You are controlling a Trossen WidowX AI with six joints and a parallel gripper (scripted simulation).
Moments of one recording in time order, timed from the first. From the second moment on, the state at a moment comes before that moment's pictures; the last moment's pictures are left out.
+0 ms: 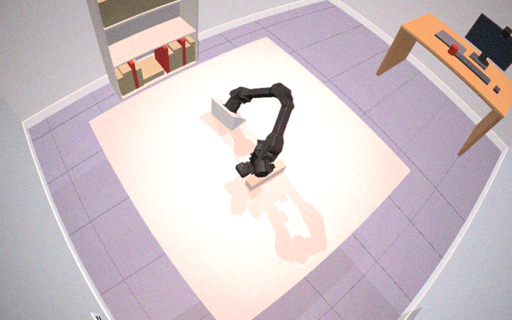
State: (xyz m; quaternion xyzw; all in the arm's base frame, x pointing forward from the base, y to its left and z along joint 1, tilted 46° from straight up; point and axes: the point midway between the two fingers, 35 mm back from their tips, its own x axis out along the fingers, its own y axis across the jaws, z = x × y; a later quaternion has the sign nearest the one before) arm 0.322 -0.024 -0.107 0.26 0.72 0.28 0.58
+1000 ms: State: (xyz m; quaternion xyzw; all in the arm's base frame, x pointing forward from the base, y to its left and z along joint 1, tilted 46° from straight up) arm 0.328 -0.023 -0.108 0.26 0.72 0.28 0.57
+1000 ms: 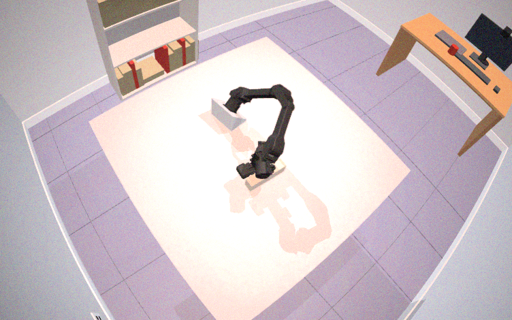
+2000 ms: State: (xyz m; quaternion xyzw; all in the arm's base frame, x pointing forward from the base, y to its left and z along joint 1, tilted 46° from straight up) arm 0.328 -0.023 -0.108 0.26 0.72 0.28 0.57
